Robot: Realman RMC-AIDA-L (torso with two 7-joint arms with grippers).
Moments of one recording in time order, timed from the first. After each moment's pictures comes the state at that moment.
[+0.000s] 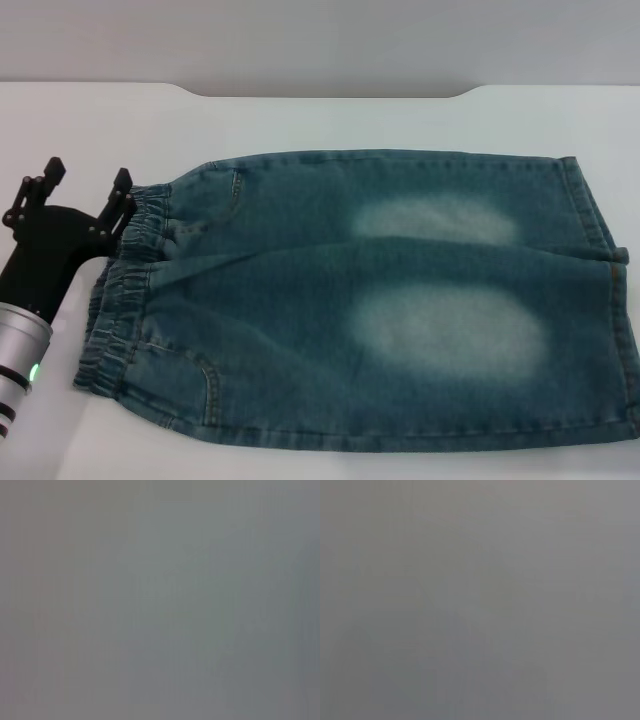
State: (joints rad) left arm -0.26 -2.07 -0.83 -0.34 2.41 1.19 -0.05; right arm 0.17 2.09 0.99 0.18 -2.45 -1.52 0.11
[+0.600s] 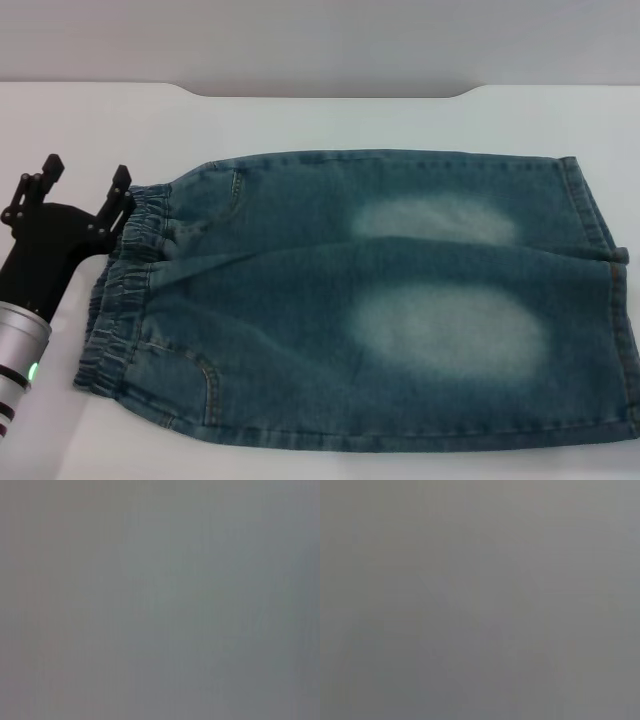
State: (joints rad) left arm -0.26 -2.07 -0.83 -0.34 2.41 1.20 -0.05; right arm 0.18 2.09 0.97 0.18 -2.45 -1.51 0.11
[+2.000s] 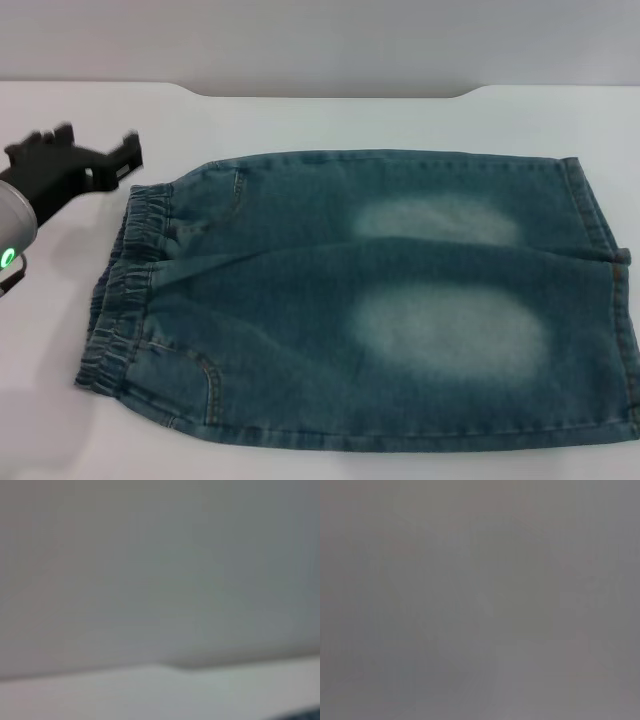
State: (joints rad) left arm 0.04 -2.02 -1.34 -1.56 2.76 -0.31 0.07; right arm -0.16 1.93 1.45 1.72 -2.92 0.23 0.18
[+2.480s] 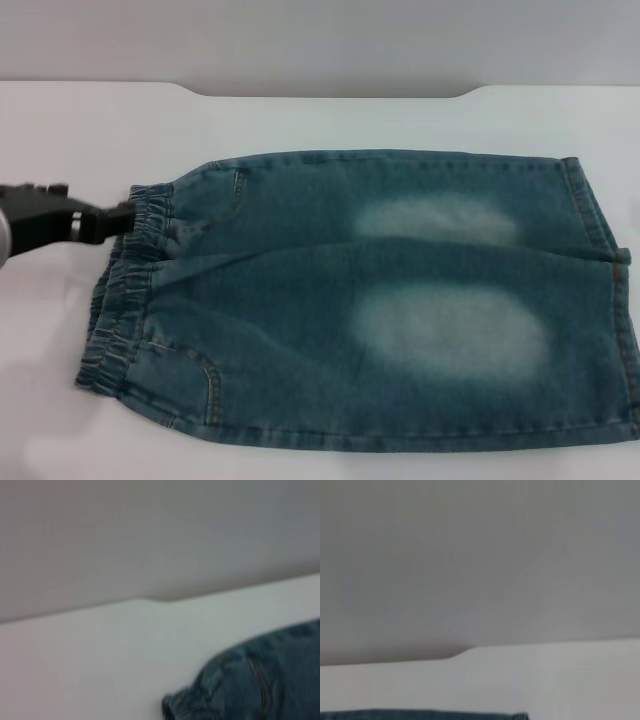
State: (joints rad) left arm 0.02 -2.05 -1.48 -1.85 2.75 -0.95 0.18; right arm 0.02 2.06 1.95 1.85 -2.42 1.11 -0.32
